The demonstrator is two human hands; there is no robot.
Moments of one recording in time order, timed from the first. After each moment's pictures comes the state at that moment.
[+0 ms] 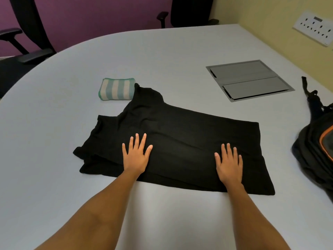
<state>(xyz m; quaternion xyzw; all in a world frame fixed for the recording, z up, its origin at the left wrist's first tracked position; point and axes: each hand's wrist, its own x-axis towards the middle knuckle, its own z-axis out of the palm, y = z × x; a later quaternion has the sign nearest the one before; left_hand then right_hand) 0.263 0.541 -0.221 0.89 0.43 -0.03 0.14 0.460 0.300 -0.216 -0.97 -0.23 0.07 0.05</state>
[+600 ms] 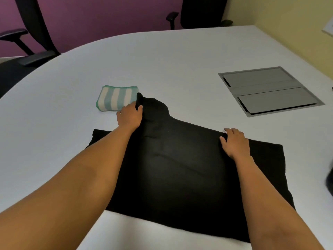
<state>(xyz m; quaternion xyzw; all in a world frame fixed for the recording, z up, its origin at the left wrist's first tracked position) 0.377 0.697 -0.156 0.84 0.49 0.11 0.19 0.578 0.413 -0.179 -0.95 -0.30 0.08 0.04</state>
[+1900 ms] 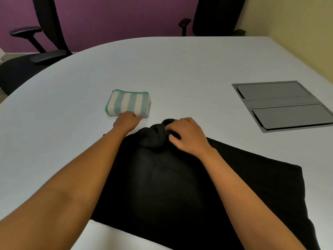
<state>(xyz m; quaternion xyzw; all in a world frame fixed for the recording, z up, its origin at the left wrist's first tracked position) 0.359 0.758 -0.159 0.79 0.54 0.00 0.30 0.494 0.567 -0.133 -0.71 -0.68 0.00 0.19</state>
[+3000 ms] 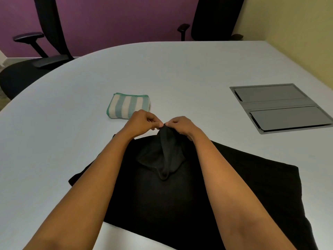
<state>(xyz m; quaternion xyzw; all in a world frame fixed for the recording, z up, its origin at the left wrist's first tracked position) 0.361 0.705 -0.110 0.82 0.35 0.09 0.45 0.505 0.610 -0.123 -0.81 -0.37 0.37 0.28</state>
